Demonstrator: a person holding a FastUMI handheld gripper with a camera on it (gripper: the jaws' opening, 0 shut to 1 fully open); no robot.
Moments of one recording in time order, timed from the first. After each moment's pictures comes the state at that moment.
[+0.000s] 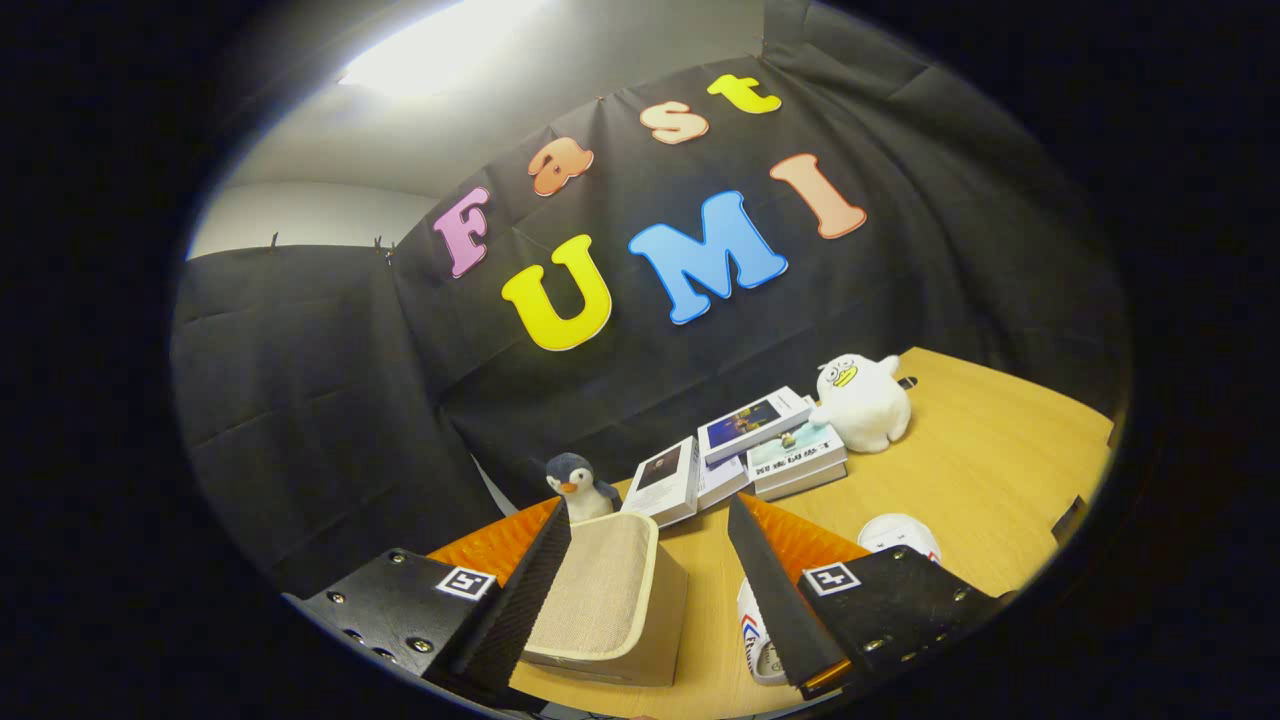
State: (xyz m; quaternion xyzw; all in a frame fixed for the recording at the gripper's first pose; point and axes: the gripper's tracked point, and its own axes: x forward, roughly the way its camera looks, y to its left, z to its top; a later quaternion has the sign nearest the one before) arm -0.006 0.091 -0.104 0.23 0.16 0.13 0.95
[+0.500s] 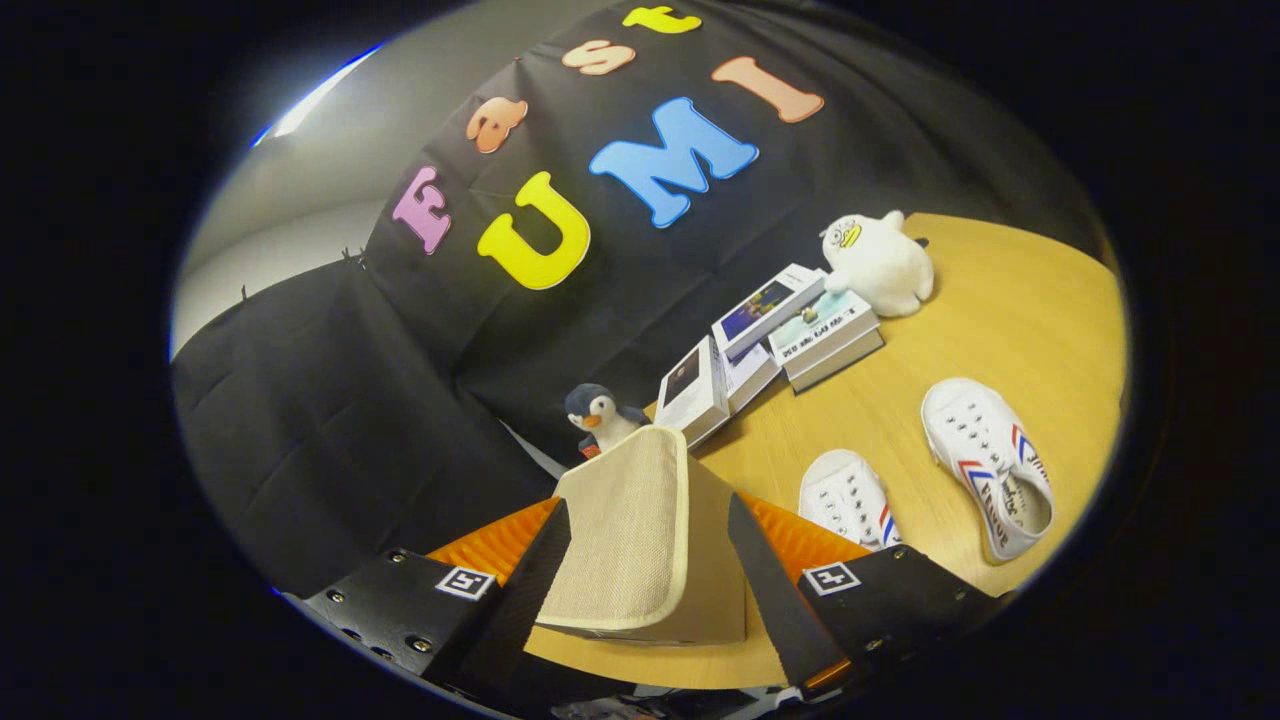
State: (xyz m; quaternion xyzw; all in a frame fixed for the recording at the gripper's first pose) arm -0.017 0.136 -0.171 0.34 0.28 0.16 0.88
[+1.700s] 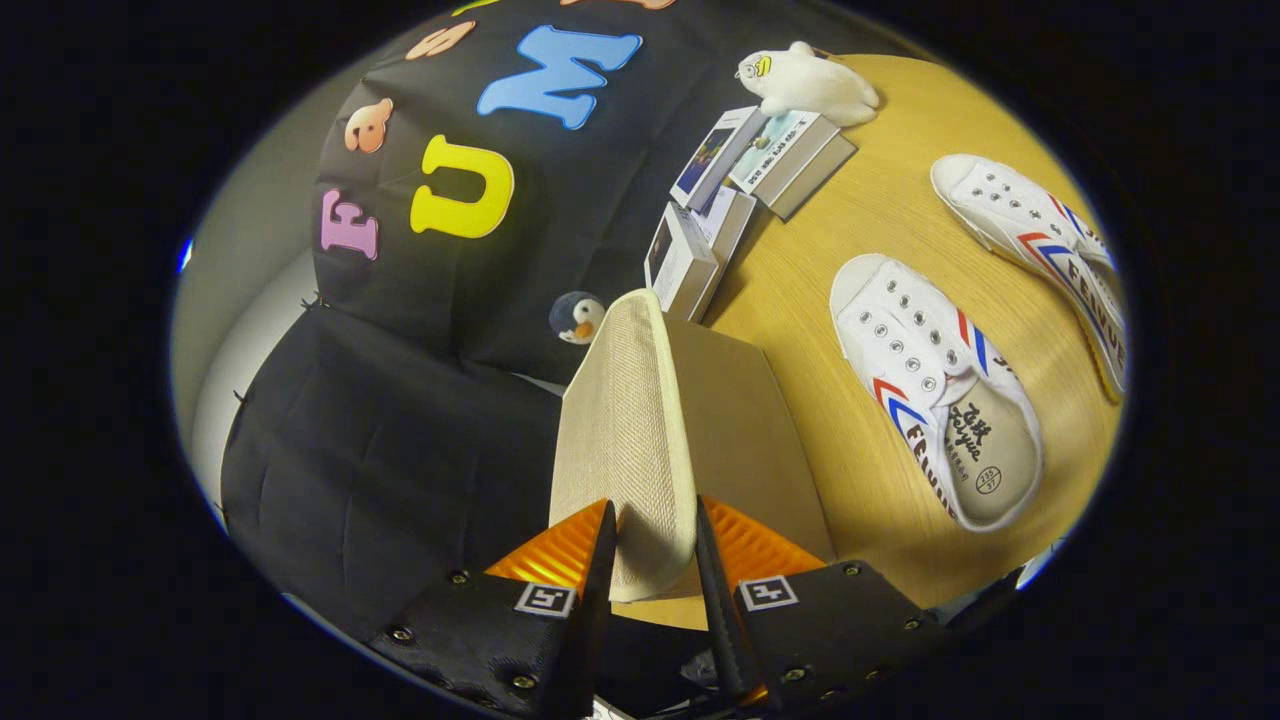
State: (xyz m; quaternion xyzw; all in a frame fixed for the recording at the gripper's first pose) arm -0.029 0.187 -0.227 0.47 0.40 0.19 0.77
